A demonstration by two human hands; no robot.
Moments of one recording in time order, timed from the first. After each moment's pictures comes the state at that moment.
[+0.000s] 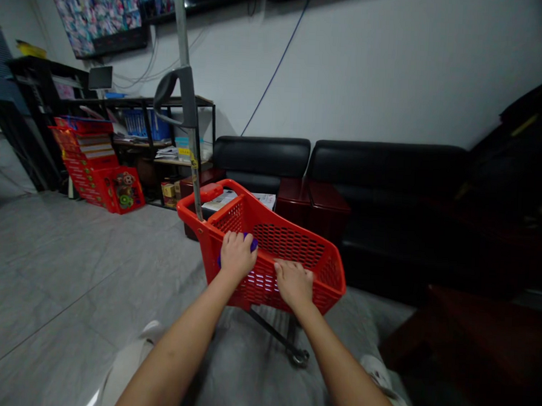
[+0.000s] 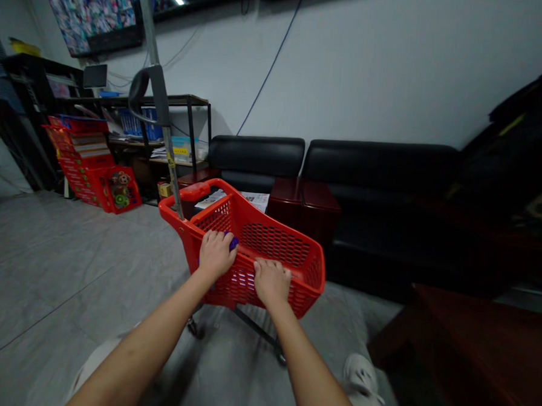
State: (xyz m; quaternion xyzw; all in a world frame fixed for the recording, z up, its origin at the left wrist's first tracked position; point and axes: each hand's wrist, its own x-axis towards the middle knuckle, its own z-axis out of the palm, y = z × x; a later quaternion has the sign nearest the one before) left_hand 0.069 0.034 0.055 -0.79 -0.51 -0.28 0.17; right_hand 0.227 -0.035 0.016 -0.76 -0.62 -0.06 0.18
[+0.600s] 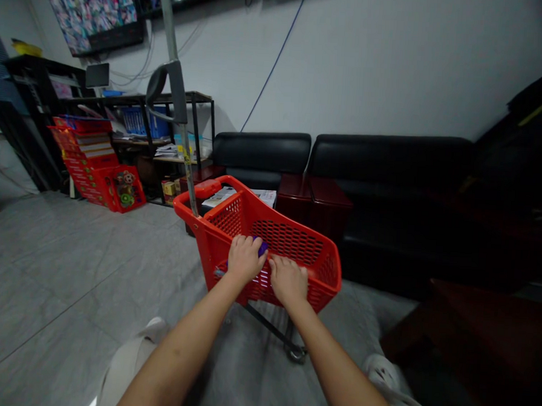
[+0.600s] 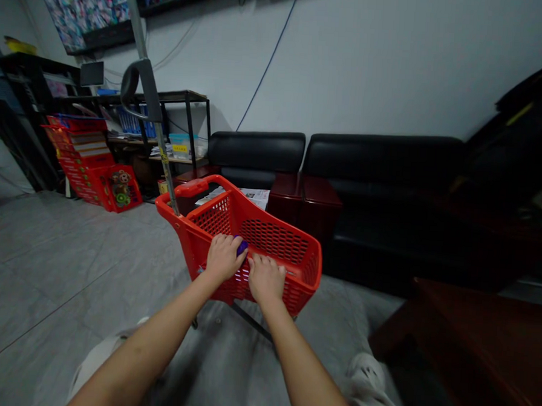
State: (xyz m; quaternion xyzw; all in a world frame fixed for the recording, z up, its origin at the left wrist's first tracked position) left_hand 0.079 0.028 0.044 -0.83 -0.47 -0.25 0.14; right_hand 0.206 -0.037 0.022 -0.76 -0.62 -0.08 0.16
